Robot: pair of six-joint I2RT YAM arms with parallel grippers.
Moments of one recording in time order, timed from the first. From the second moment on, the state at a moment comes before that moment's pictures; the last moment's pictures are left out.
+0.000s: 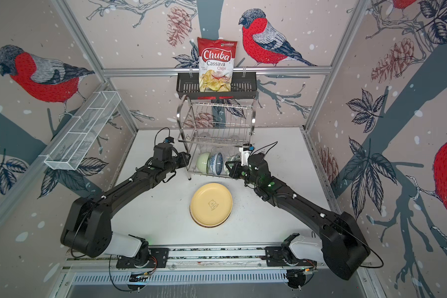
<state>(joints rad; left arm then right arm) -0.33 1.44 0.91 -0.05 0.10 -0.53 0.68 1.20 0.74 0.12 -0.18 0.66</state>
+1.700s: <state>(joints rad) -0.35 1.65 1.07 0.06 0.10 -0.60 0.42 1.51 0.97 0.13 -0.56 0.46</state>
